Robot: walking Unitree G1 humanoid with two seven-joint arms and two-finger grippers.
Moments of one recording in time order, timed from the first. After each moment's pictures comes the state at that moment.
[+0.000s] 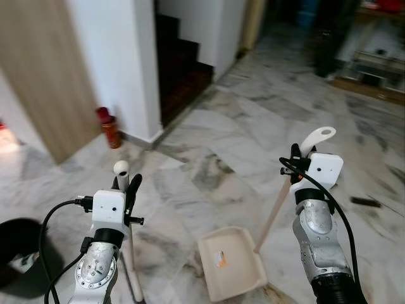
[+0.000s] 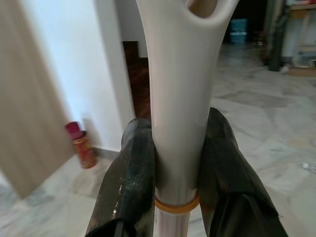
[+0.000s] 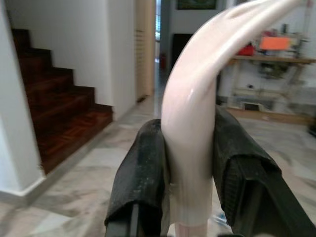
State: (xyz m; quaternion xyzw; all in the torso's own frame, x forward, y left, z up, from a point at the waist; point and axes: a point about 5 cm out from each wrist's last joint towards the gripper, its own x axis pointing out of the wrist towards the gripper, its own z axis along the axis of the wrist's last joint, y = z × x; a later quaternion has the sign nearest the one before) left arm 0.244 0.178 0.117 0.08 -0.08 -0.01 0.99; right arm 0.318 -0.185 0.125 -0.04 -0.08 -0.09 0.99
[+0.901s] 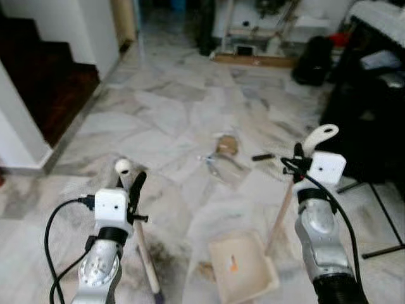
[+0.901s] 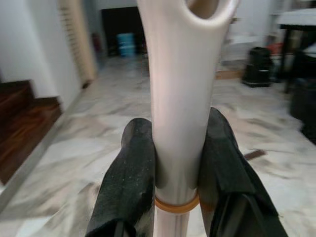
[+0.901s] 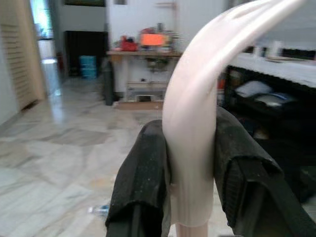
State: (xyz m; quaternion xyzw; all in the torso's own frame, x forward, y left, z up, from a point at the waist) left arm 0.246 0.173 0.119 0.06 -0.09 -0.01 0.99; right arm 0.319 -0.185 0.127 -0.04 -0.08 -0.09 0.99
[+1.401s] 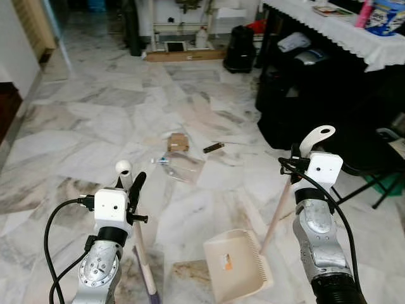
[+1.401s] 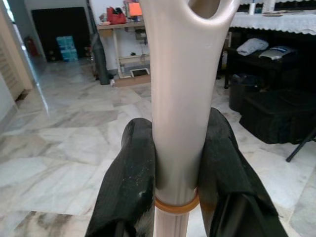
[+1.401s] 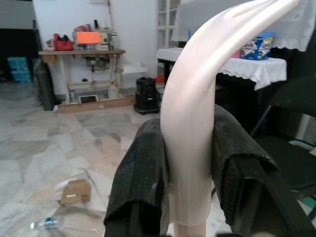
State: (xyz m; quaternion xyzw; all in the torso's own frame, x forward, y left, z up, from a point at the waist) left arm 0.247 0.172 0.118 0.06 -0.09 -0.02 0.99; right arm 0.318 -0.186 0.126 -0.03 -0.08 -0.09 0.99
